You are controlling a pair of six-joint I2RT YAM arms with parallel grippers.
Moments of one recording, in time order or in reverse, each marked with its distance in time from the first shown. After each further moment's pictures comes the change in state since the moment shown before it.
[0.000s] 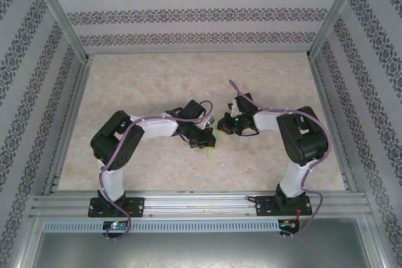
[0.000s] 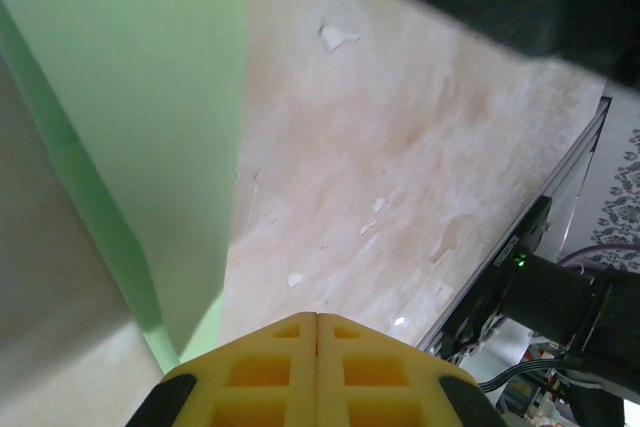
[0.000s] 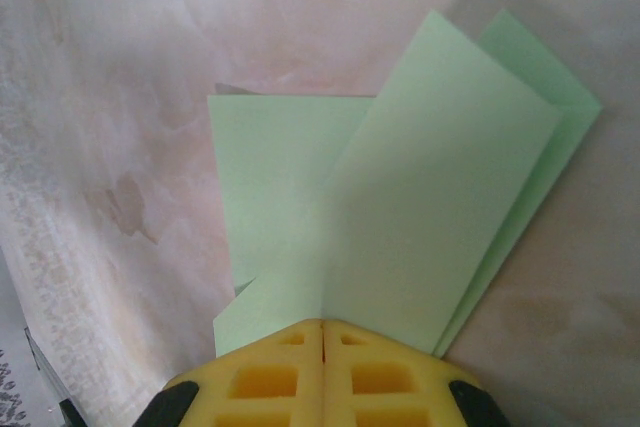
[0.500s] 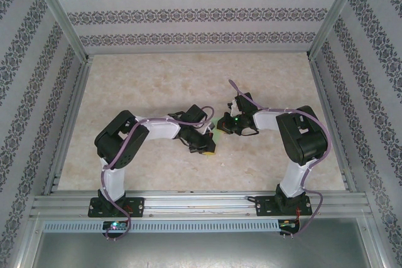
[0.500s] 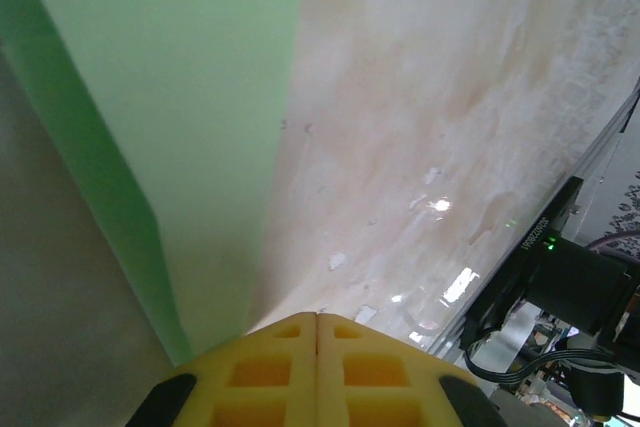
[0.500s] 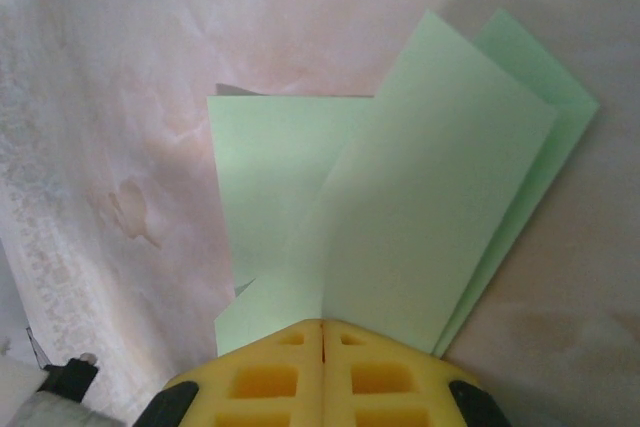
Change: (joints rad) left arm -0.016 0.042 -0.014 0.000 0.014 -0.005; right arm 0.000 0.008 0.009 0.000 -0.003 -0.001
